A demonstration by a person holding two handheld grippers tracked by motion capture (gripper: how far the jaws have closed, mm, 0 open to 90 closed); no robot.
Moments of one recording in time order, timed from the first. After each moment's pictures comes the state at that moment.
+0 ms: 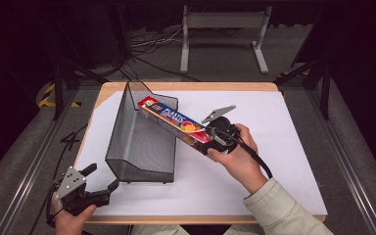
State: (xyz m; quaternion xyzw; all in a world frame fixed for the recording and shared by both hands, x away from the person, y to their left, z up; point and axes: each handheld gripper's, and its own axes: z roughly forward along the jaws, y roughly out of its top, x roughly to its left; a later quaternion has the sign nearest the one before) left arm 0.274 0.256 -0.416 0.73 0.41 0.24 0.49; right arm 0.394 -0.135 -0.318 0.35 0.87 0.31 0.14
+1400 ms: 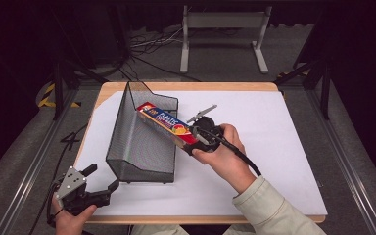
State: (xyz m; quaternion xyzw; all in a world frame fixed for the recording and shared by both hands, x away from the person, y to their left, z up) left arm 0.274 0.256 -0.418 0.73 0.41 0.24 0.49; right arm 0.396 -0.096 -0.322 0.39 0.87 0.26 0.13
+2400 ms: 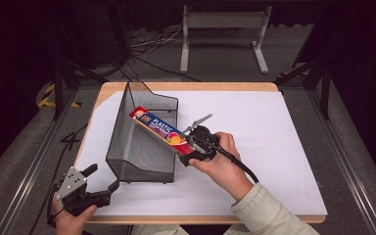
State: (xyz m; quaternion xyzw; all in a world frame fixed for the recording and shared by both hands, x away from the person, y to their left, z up) left arm 0.273 0.255 -0.418 0.73 0.41 0.24 0.49; right arm 0.387 -0.089 -0.343 0.37 0.88 0.26 0.11
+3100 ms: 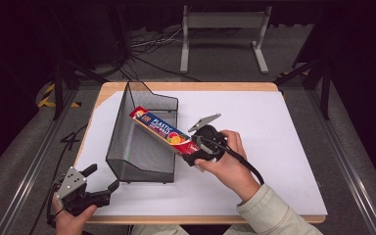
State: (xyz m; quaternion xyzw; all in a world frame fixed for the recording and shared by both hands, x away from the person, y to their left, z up) left arm 0.274 0.256 -0.418 0.73 0.41 0.24 0.49; right arm 0.378 -0.104 -0.328 0.35 0.88 0.30 0.13
